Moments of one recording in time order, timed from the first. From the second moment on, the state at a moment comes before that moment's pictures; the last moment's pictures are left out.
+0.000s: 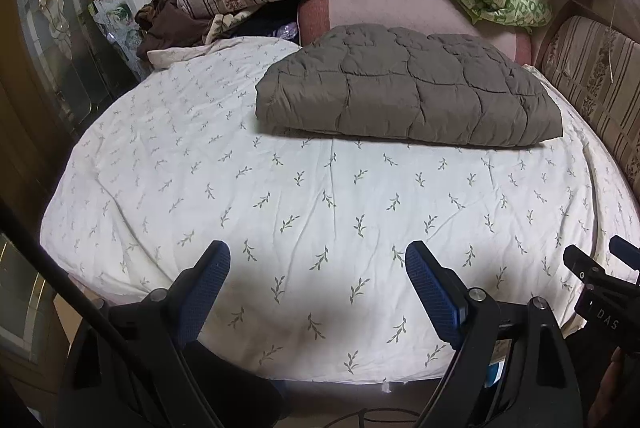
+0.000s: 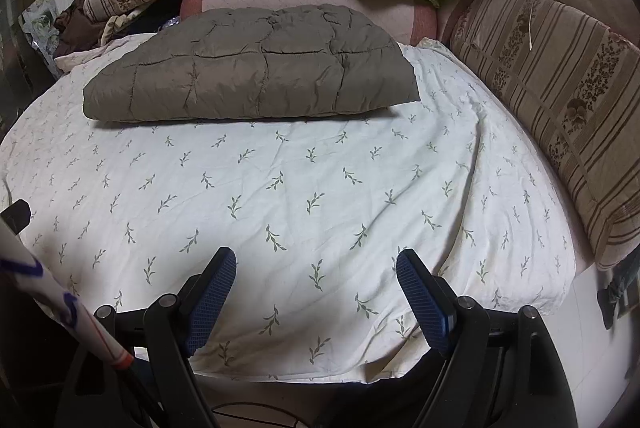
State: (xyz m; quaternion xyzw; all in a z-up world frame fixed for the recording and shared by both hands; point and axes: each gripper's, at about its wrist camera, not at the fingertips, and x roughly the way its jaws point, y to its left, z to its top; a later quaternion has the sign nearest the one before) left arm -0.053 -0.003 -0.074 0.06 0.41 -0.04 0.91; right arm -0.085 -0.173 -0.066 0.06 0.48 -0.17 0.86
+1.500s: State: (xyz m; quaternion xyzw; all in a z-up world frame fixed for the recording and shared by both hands) left arm -0.041 -0.005 -0.095 0.06 0.45 -0.04 0.89; right arm -0.077 -0.170 -0.080 0.02 0.49 -0.20 0.85
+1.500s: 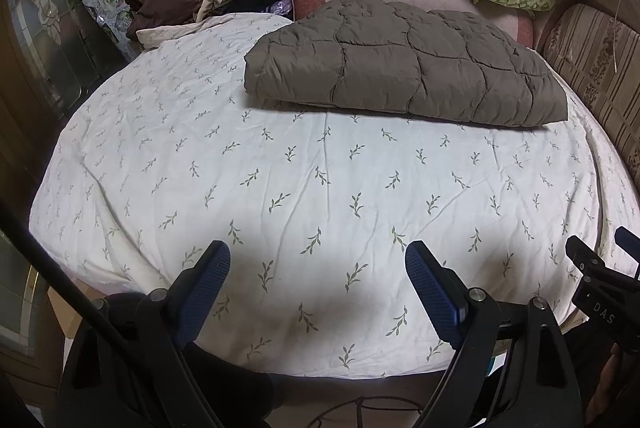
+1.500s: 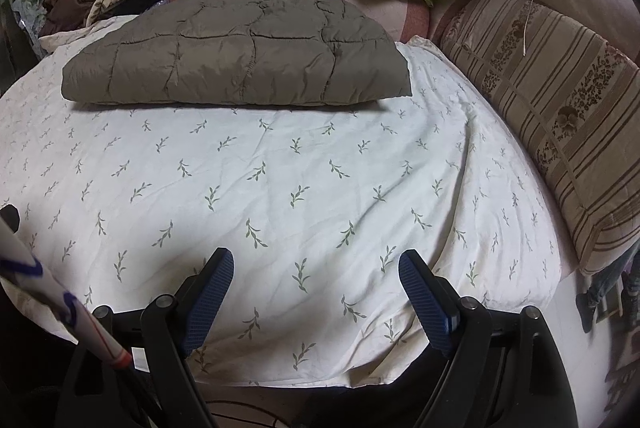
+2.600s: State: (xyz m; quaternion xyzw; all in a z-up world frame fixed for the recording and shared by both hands) left arm -0.013 0.028 -0.103 0.03 0.47 -0.02 0.88; right arm -0.073 -0.199 -0.068 0.04 0.48 -0.23 0.85
